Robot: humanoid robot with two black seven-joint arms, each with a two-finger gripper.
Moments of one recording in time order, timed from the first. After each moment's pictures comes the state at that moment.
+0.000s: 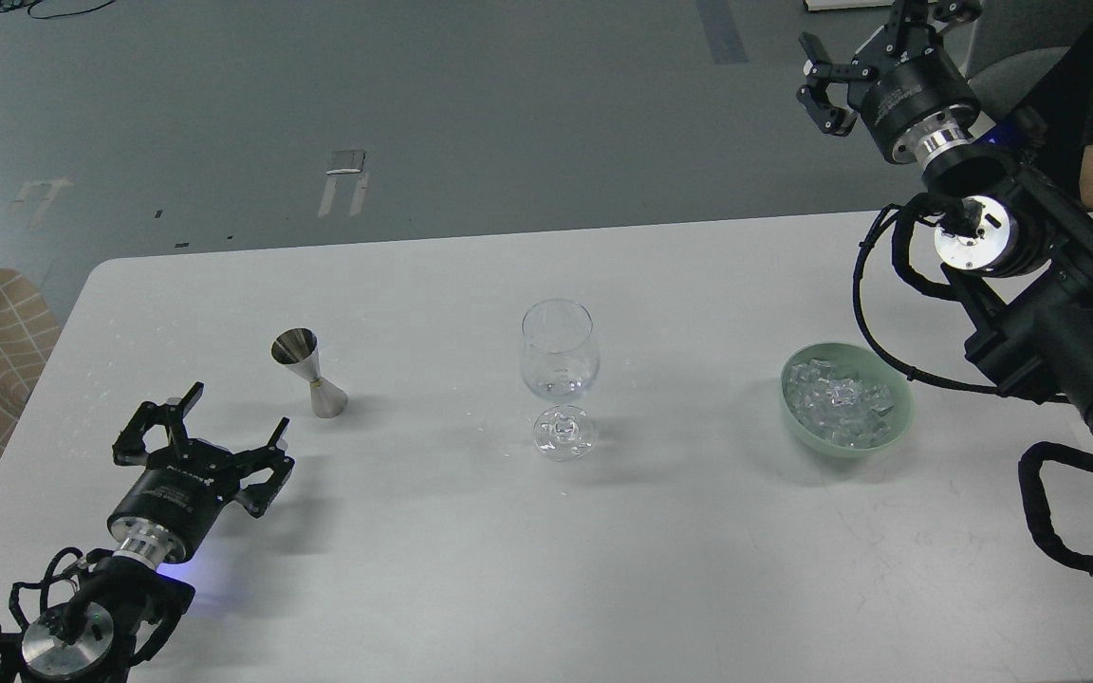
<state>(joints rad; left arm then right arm) 0.11 0.13 -1.74 -1.25 0.12 -0.28 0.30 0.94 -0.19 1.05 0.54 -0.34 0.33 0.27</state>
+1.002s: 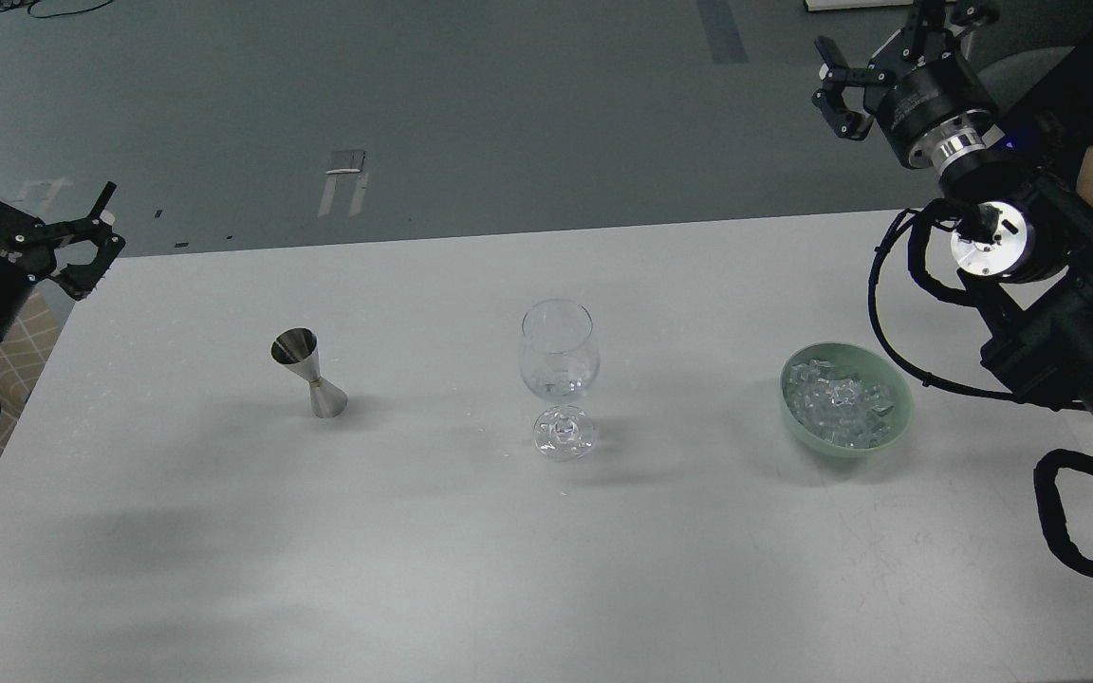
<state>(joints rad) -0.29 0.45 -1.76 -1.15 0.15 -0.39 0.29 0.91 -0.20 1.04 0.56 -0.34 0.33 0.27</state>
